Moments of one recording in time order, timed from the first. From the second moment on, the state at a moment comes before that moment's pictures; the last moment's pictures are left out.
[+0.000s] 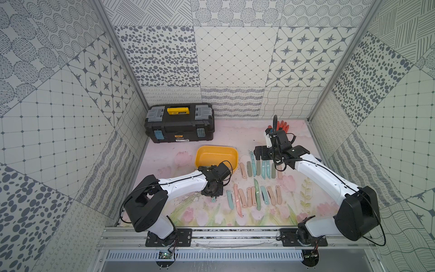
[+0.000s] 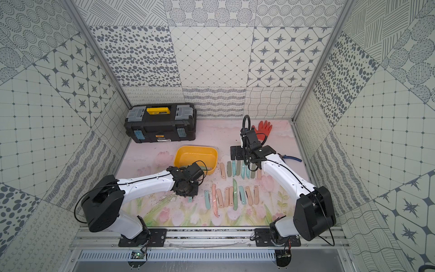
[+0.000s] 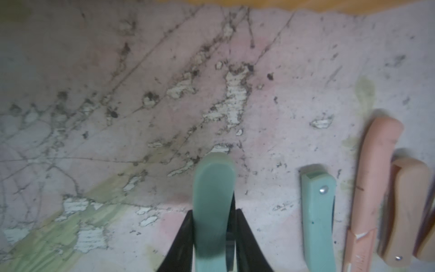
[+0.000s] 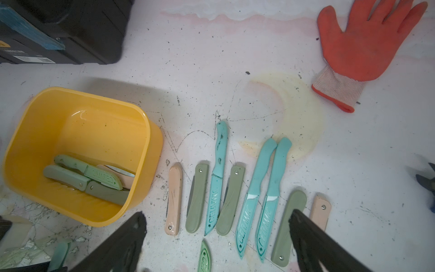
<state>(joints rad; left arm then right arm) -0.88 1.56 0.88 -0.71 -0.08 -0.81 0.45 1.41 1.12 -0.55 0.07 0.28</state>
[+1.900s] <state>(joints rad) -0.95 1.44 0.96 -0.76 -0.14 -1.02 0.55 1.41 1.09 -0.52 0.07 0.28</state>
